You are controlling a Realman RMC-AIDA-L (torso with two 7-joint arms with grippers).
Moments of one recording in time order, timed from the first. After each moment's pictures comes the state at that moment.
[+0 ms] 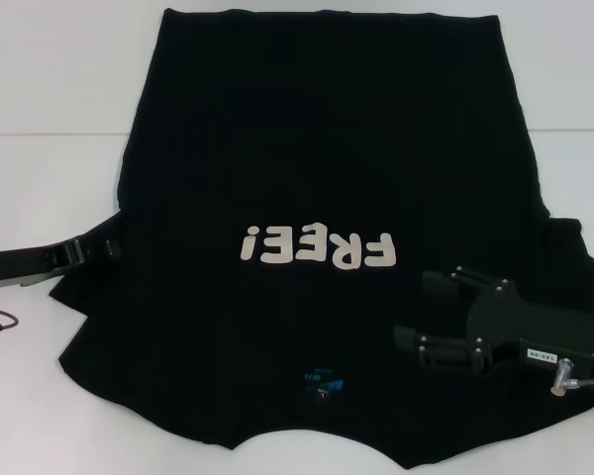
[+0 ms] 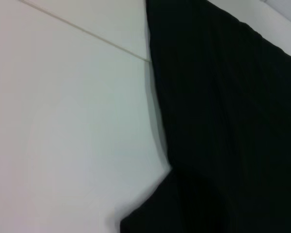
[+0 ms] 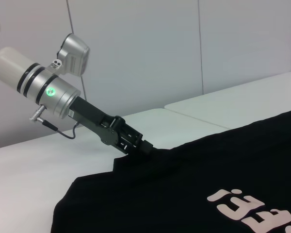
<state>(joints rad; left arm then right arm) -0.63 -2.02 0.43 0.53 2.36 1.00 -2.16 0.54 2.09 -0.58 -0.41 -2.00 -1.43 1.01</state>
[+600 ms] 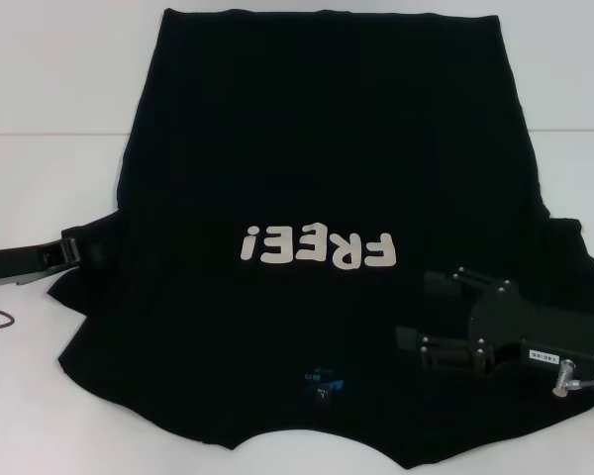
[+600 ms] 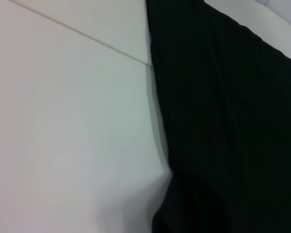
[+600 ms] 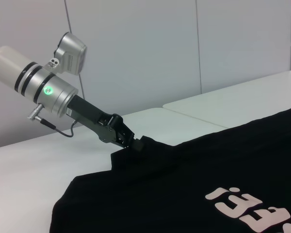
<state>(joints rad) -0.62 -2.02 0.43 0.54 2.35 1.00 -2.16 0.53 2.09 -0.58 -0.41 -2.00 -1.43 1.01</state>
